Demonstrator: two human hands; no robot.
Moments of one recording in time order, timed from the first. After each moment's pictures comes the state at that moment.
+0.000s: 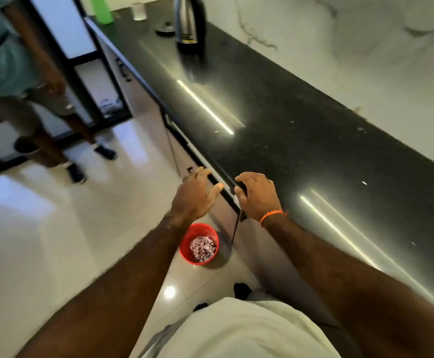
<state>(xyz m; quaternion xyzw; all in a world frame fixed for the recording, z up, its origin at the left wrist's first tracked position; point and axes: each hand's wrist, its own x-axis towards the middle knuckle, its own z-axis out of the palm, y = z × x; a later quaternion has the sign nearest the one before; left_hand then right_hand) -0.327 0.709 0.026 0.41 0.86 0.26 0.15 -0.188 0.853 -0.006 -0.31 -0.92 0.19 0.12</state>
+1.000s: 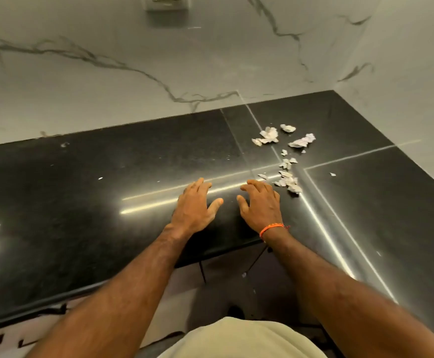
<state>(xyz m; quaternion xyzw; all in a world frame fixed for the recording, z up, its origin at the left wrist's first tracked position) 0.144 0.836 0.012 0.86 0.44 0.11 0.23 0.321 0.735 -0.002 -0.83 -0.51 0.05 0.24</state>
